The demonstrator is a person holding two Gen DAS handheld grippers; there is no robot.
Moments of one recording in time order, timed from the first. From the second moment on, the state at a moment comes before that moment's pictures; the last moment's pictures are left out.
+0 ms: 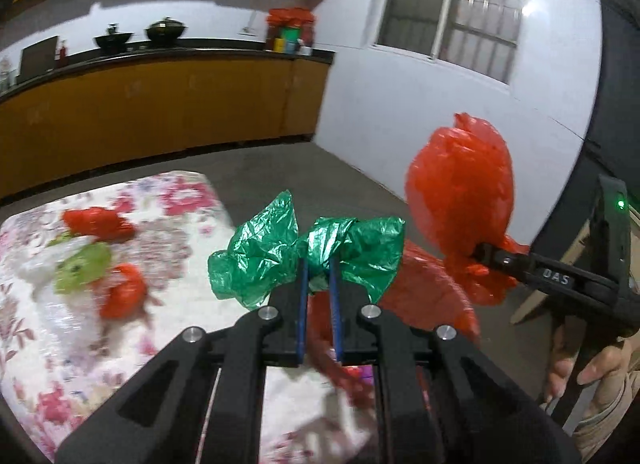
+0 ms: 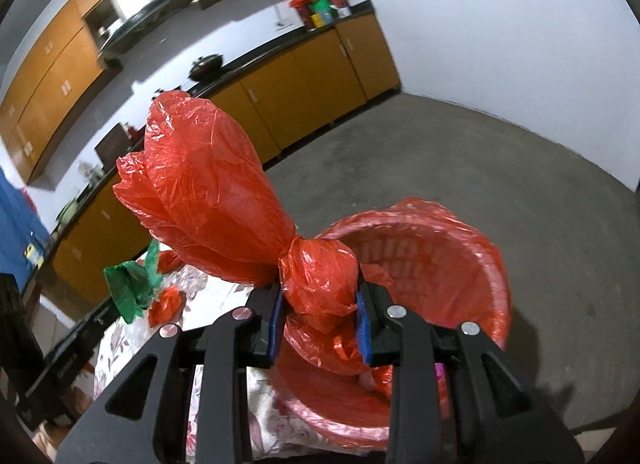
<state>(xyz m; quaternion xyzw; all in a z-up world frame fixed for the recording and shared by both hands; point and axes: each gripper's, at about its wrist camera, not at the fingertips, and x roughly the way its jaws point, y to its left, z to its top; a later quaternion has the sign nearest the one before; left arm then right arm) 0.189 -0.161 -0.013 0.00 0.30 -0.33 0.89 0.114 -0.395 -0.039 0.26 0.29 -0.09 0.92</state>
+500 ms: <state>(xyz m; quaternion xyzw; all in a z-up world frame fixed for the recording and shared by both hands) 0.192 -0.228 -0.048 0.01 0.34 -0.38 0.86 0.114 -0.436 -0.061 0.32 0.29 -0.11 0.89</state>
